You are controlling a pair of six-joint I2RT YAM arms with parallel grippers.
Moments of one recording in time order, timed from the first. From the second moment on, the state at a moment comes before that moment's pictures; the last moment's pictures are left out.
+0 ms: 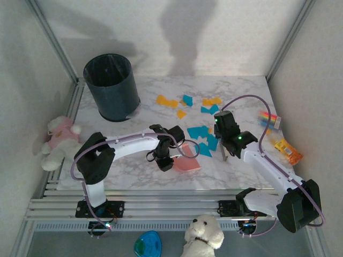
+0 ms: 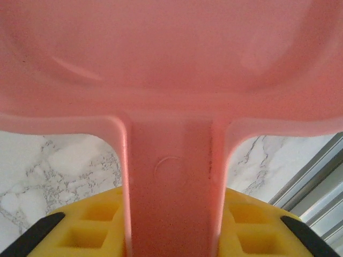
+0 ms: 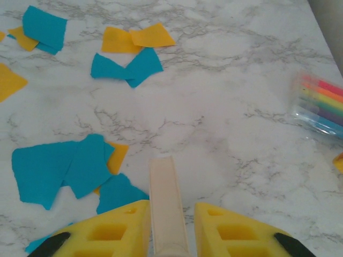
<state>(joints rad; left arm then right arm) -0.88 1.83 1.30 -1.02 0.12 0.15 0.51 1.15 0.86 -0.52 0.49 0.27</state>
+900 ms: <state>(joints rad) -0.88 1.90 1.37 -1.02 0.11 0.13 0.54 1.16 0.86 -0.50 0.28 0.19</state>
